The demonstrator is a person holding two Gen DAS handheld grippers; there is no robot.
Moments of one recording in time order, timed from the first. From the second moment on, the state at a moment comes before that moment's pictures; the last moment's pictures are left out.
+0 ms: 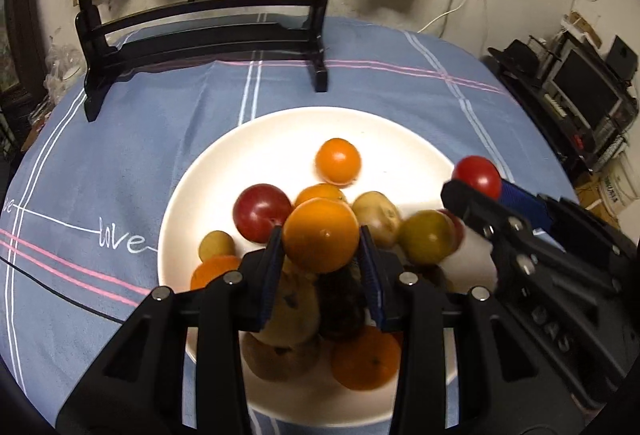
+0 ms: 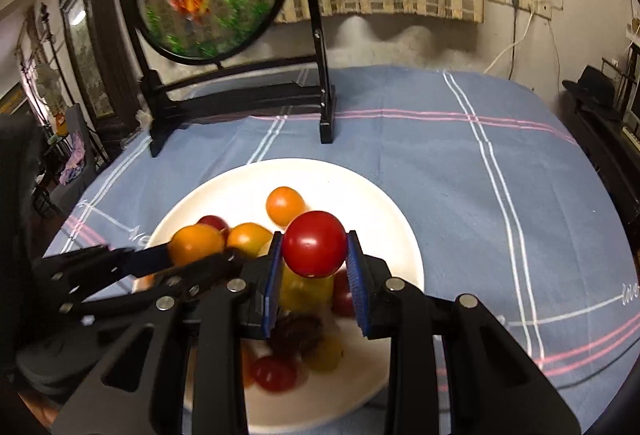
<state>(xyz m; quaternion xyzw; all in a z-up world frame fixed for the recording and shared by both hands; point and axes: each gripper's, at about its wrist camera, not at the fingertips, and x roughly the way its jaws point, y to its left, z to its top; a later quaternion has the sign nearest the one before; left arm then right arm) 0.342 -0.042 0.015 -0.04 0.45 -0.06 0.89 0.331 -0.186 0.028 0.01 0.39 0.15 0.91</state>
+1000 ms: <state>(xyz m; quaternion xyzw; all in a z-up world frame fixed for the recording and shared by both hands) 0.180 -0.030 0.031 0.00 0.39 0.00 0.92 0.180 -0.222 0.031 -0.05 0.36 0.08 0.93</state>
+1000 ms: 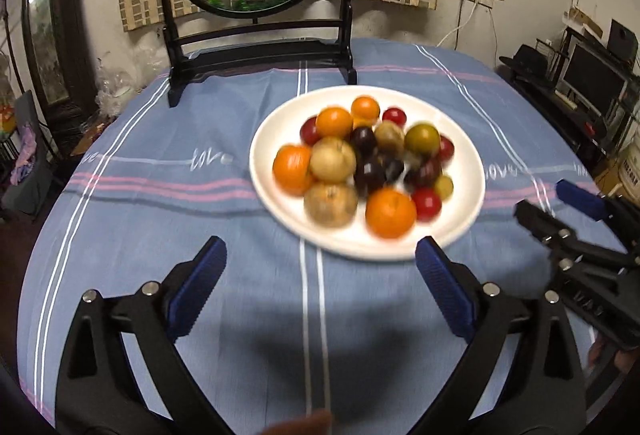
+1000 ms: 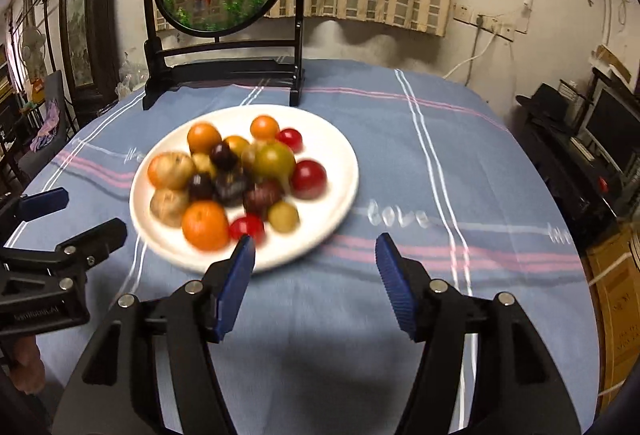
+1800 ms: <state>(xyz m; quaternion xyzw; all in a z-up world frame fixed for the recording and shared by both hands) 0.102 -0.026 0.039 0.00 0.37 0.00 0.93 0.110 -0.246 0.010 -0.01 0.39 0.07 0.92</state>
